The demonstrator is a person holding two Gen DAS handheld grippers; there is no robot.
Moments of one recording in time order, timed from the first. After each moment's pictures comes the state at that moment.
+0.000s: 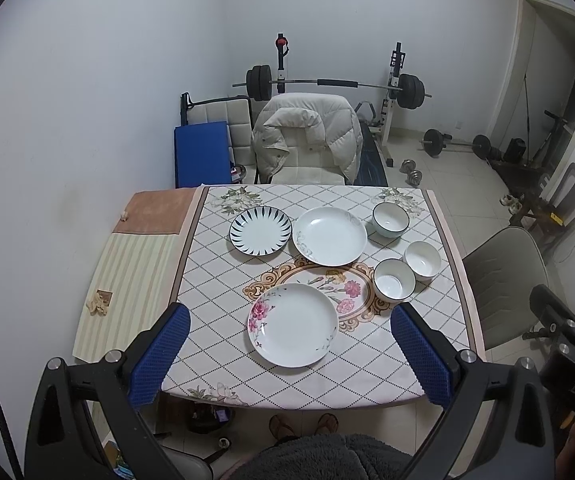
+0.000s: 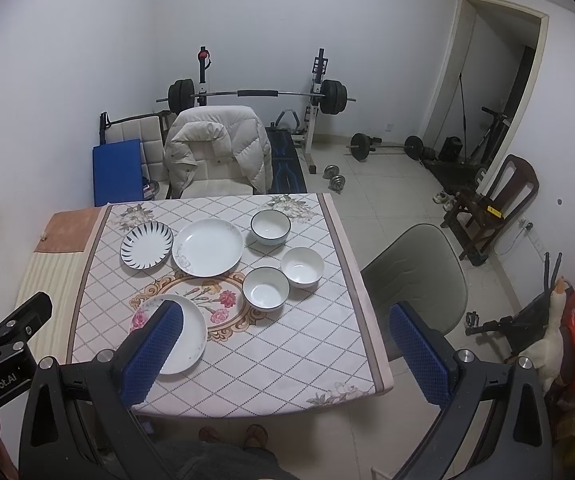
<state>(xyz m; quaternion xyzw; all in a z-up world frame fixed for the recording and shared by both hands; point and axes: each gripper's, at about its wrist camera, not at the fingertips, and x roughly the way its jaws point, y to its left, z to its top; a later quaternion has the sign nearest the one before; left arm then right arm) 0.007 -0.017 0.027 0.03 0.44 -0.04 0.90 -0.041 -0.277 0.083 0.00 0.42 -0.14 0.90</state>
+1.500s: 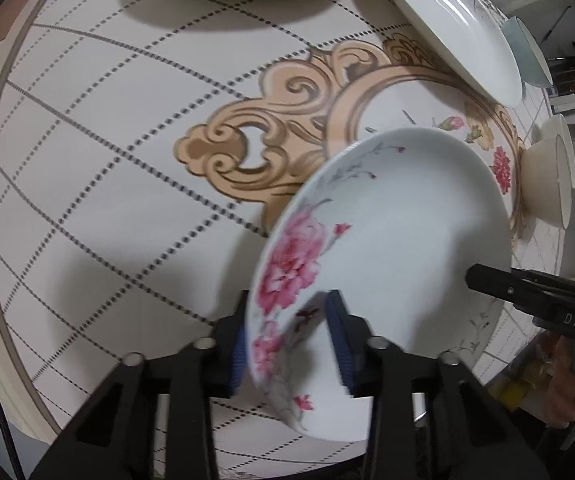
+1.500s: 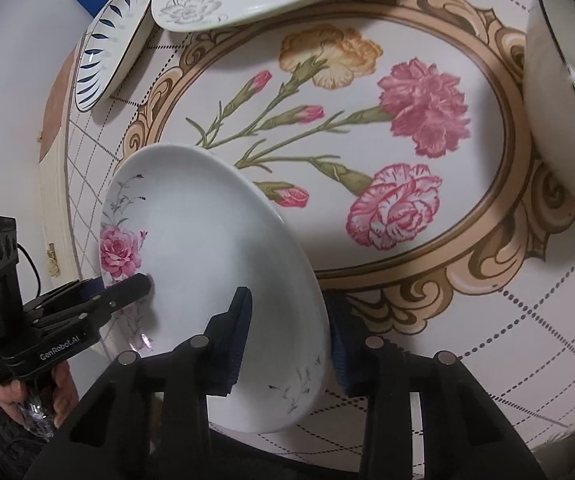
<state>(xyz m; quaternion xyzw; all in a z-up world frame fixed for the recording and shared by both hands) 0.234 0.067 -0.408 -0.02 0.74 -0.15 0.66 0.211 -0.220 -0.421 0.20 0.74 0.08 0.64</state>
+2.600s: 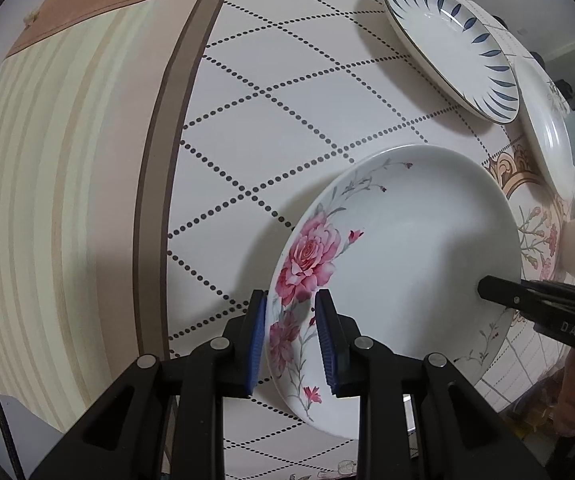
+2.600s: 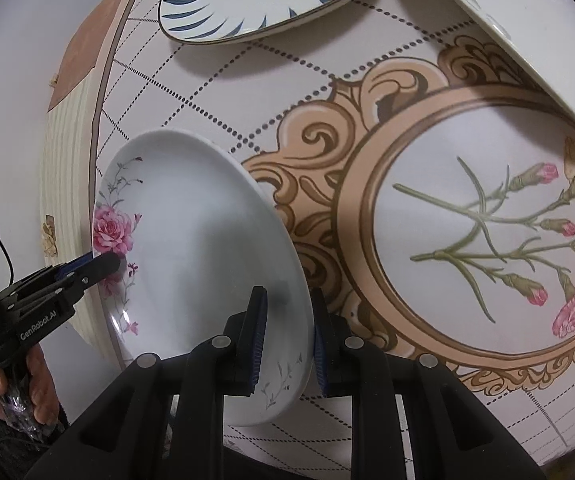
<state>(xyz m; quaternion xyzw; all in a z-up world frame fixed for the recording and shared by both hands) 0.263 0.201 -0.388 -0.04 0.72 -0.07 0.69 0.272 -0.048 -0.418 0.13 0.75 0.12 0.63</state>
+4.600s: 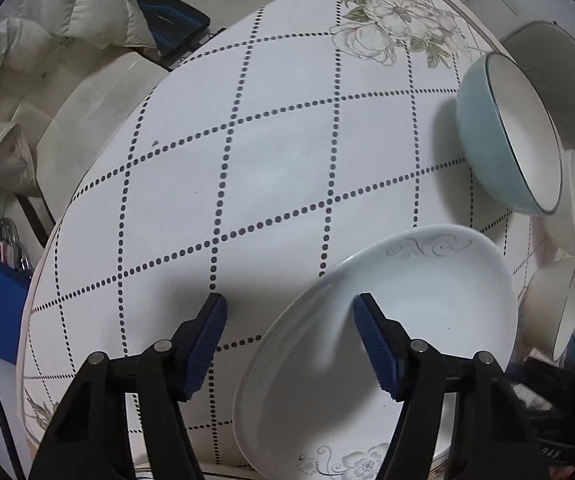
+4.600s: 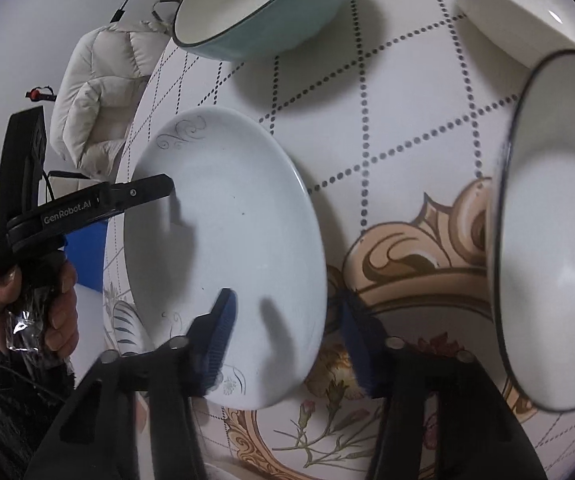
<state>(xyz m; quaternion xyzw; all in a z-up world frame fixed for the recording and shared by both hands) 0.536 -0.186 -0.398 0.31 0.64 -0.39 0.58 0.287 -0.292 -0.421 0.52 0.51 -0.17 0.67</state>
